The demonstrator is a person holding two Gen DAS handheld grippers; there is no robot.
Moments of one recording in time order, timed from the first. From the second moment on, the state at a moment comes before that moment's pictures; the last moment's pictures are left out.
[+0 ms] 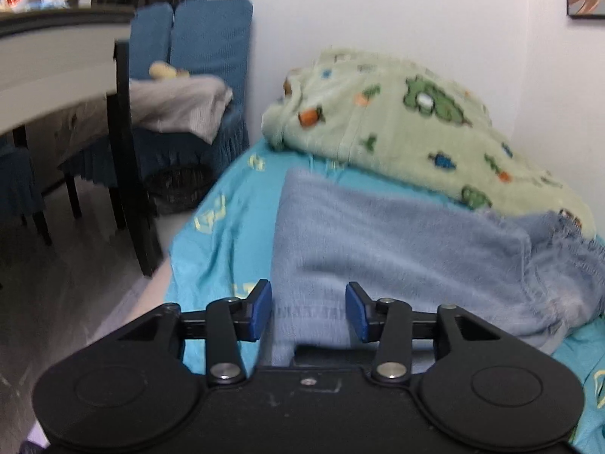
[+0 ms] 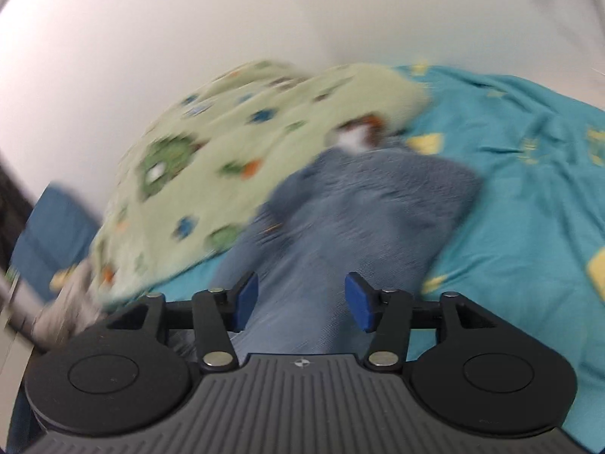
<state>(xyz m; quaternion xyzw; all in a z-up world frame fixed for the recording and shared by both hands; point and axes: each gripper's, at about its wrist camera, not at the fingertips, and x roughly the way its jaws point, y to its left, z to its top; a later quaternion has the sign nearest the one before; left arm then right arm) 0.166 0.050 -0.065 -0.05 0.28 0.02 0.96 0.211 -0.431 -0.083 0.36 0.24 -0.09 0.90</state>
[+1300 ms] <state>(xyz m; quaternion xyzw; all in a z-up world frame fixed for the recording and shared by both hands) 0.166 0.086 -0.014 -0.08 0.26 0.04 0.96 0.262 -0.337 0.029 0.14 0.09 -0.04 0.98</state>
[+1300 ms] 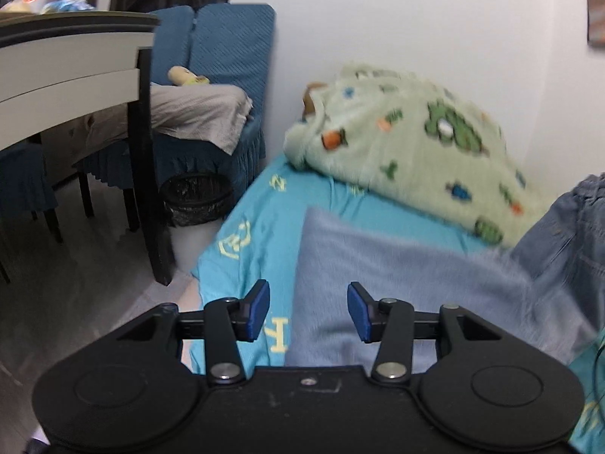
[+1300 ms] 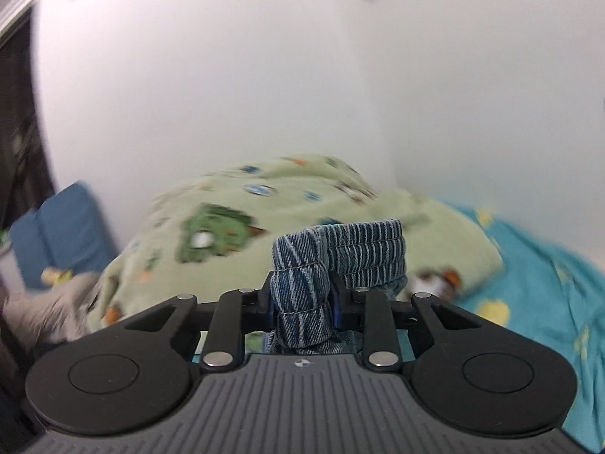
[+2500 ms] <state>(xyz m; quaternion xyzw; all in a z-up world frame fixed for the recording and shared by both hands) 0.161 0.201 0.004 -0.28 0.22 -0.01 0.93 0.192 0.018 -0.069 -0.24 0.13 0.32 0.91</state>
